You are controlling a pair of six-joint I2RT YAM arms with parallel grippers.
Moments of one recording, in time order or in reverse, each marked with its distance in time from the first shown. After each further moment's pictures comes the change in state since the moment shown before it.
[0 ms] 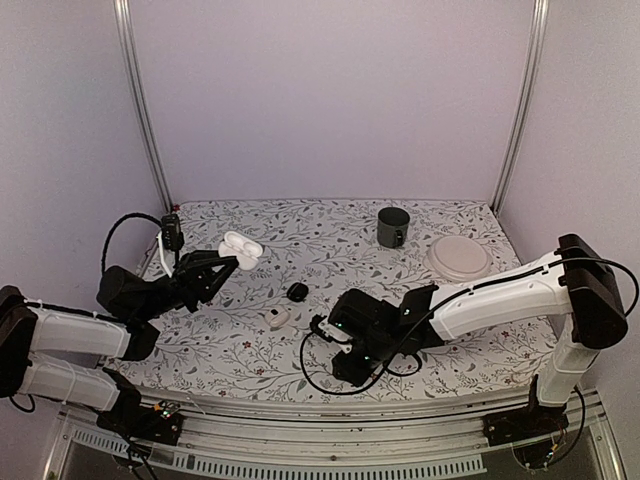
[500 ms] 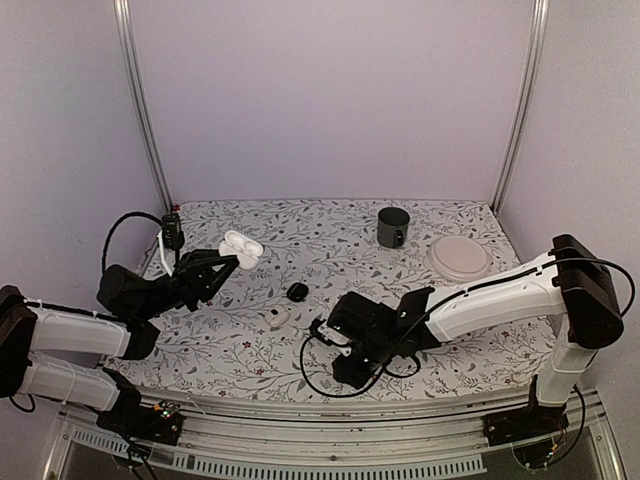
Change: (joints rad) left arm 0.000 0.000 0.008 -0.007 0.003 -0.002; right arm 0.000 0.020 -0.001 0.000 -0.007 -0.008
